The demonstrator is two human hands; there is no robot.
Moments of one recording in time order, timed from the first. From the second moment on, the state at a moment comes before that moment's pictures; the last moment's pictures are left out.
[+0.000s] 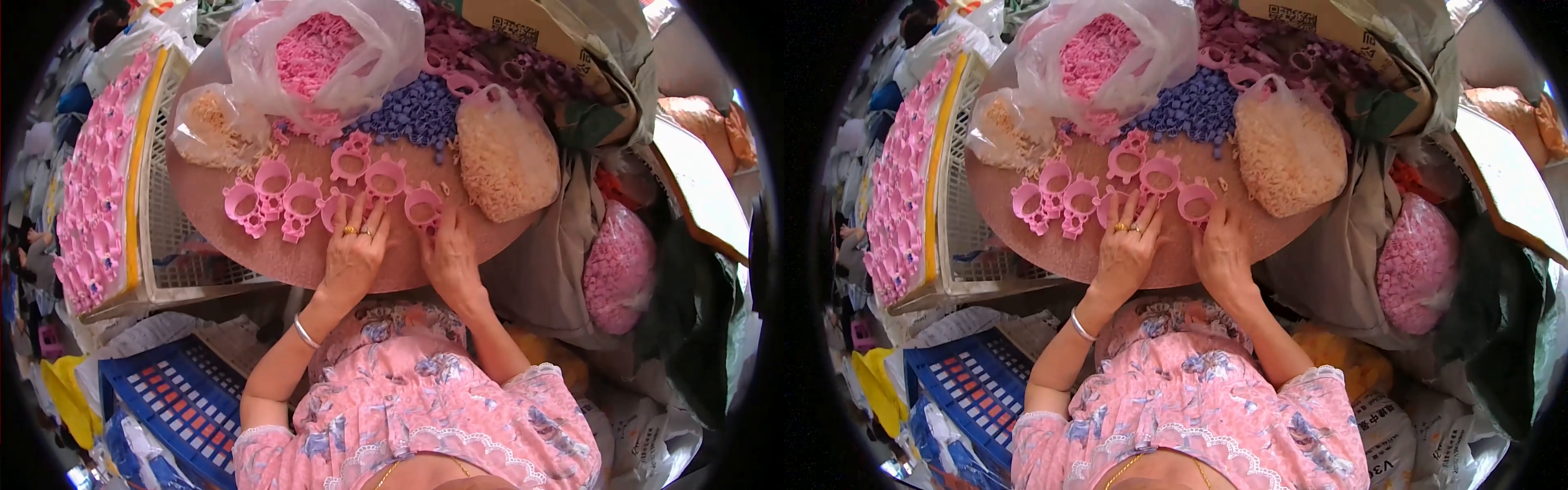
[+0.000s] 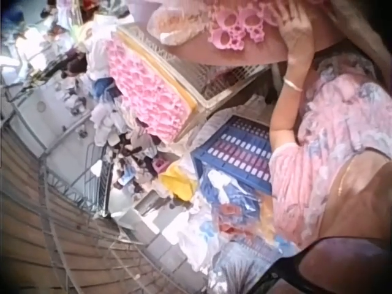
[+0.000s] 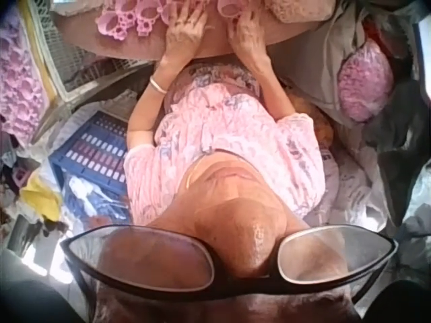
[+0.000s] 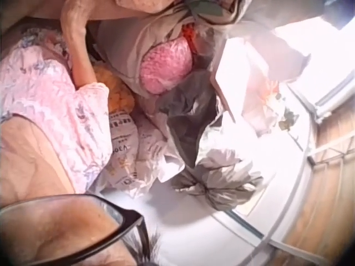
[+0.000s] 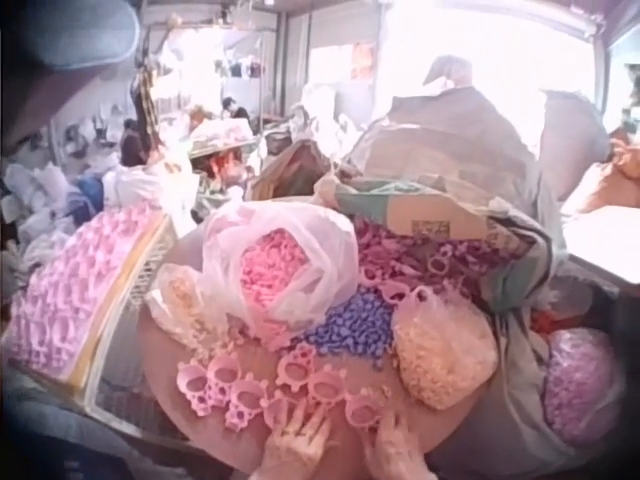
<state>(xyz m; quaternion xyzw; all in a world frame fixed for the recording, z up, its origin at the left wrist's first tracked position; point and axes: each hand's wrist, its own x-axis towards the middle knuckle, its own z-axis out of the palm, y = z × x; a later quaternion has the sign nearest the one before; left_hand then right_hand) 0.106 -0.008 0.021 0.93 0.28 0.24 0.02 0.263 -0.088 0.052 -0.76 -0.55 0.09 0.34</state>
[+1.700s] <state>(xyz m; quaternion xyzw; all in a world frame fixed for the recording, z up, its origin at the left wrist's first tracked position) 0.104 -0.050 -0.005 0.92 0.25 0.29 0.03 0.487 0.212 0.035 -0.67 -0.64 -0.19 0.32</state>
